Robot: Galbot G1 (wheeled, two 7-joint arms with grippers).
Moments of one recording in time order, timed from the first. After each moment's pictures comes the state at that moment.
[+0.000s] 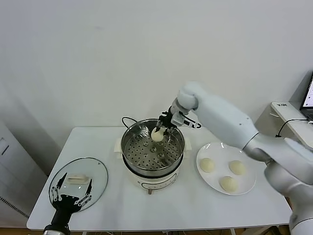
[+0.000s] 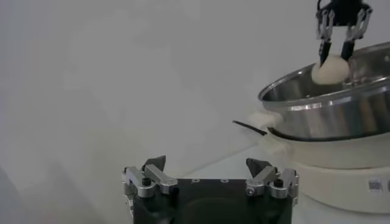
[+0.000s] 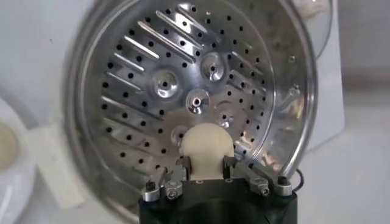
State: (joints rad) left arm 1.72 -1.57 -0.80 -2.17 0.27 -0.06 0.23; right arm 0.15 1.25 -0.58 1.03 -0.59 0.76 -1.14
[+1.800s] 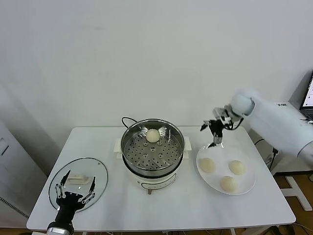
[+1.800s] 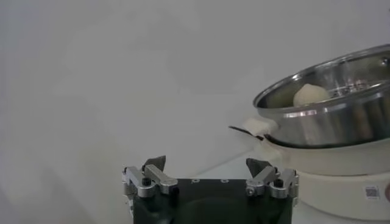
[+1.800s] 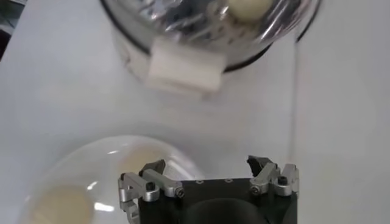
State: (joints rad) left arm 1.71 -1.59 -0.77 -2.19 0.31 -0.05 0.22; right arm 0.15 0.84 -0.80 1.01 0.03 0.02 -1.21
